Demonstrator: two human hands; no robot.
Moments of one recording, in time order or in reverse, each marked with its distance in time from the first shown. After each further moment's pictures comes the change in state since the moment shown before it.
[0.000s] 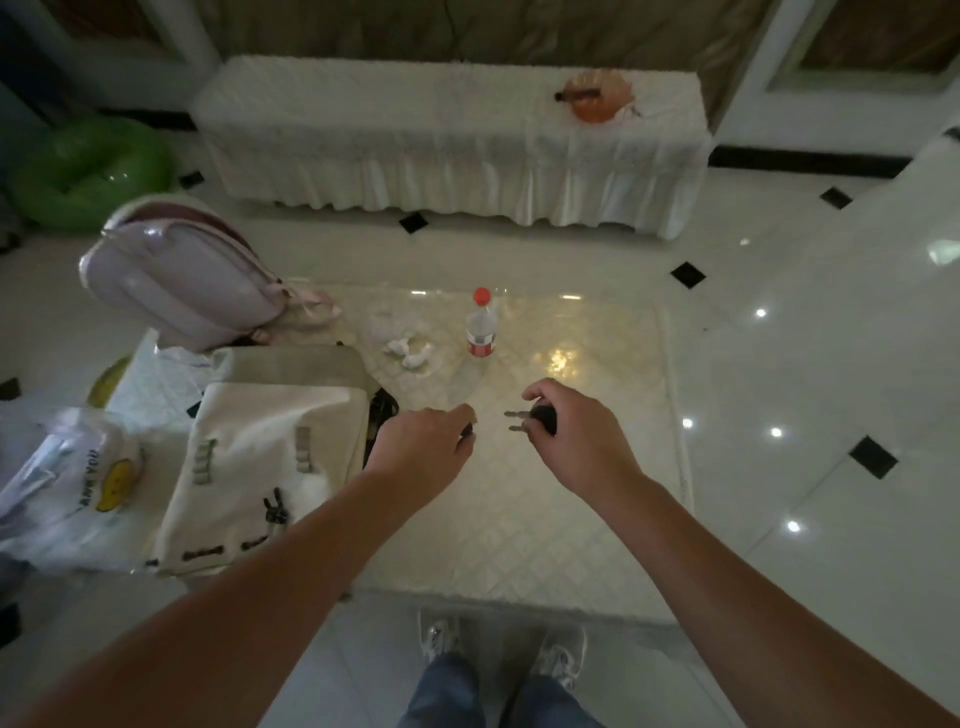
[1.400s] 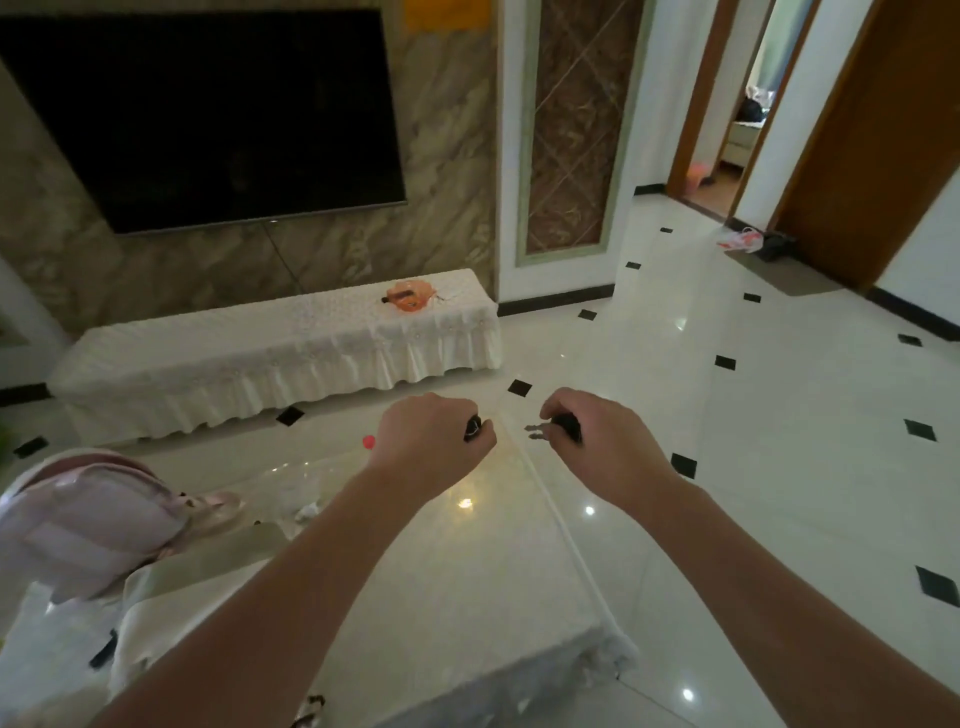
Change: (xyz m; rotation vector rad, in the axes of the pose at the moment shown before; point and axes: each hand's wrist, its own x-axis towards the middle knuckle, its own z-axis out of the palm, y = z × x) left_hand -0.096 0.164 -0.229 0.042 0.375 0.447; right_hand -0.223 -0.110 -0.215 -0.193 0.482 0.047
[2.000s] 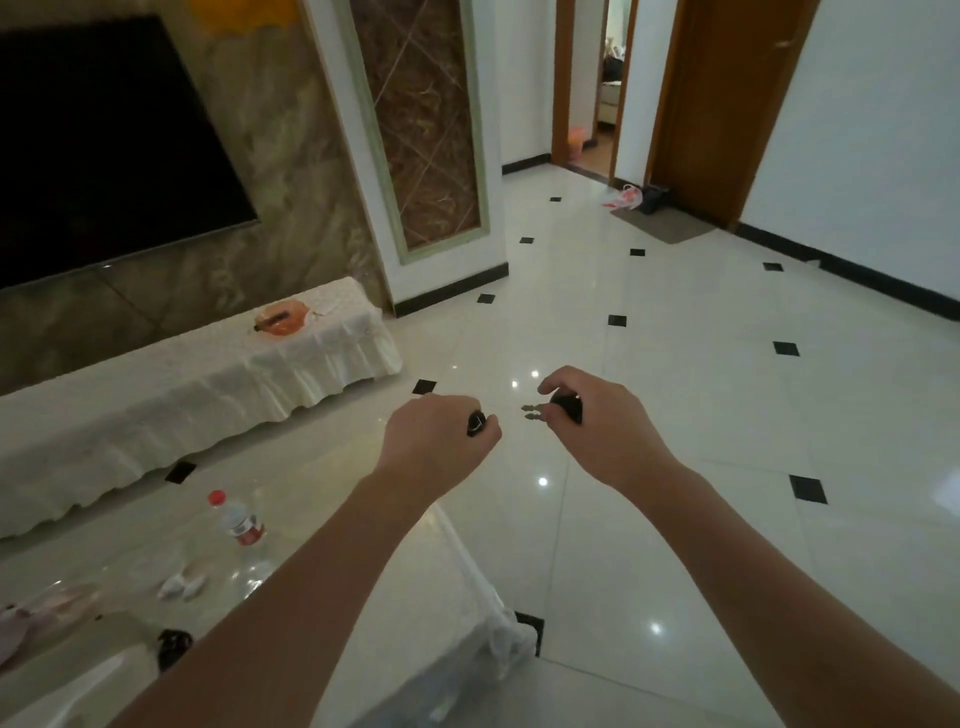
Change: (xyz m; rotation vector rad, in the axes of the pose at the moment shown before) left_hand 0.100 0.279 0.069 -0.142 -0.063 0.123; right_hand -0.076 0.216 -0.166 0.131 0.162 0.290
